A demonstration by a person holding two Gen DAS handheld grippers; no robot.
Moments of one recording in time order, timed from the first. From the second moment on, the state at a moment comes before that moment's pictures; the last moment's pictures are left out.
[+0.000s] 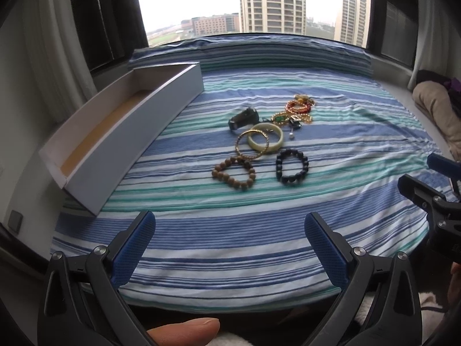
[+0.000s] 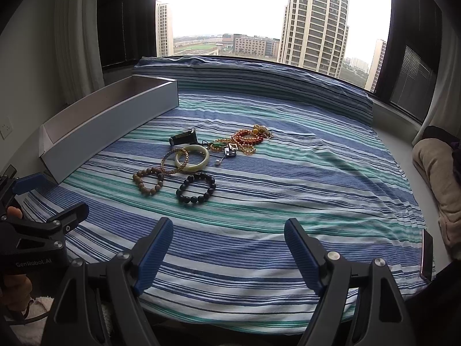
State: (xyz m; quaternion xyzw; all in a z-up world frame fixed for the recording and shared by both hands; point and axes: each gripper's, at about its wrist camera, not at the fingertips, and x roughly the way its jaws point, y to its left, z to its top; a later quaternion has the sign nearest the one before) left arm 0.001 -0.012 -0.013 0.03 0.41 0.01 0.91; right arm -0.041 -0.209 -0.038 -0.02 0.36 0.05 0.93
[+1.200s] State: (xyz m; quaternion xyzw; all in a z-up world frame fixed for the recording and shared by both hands) left arm 0.002 -0.004 -0.016 0.02 0.42 0.00 0.91; right arm -0.039 -0.207 -0.042 -0.02 0.37 0.05 0.93
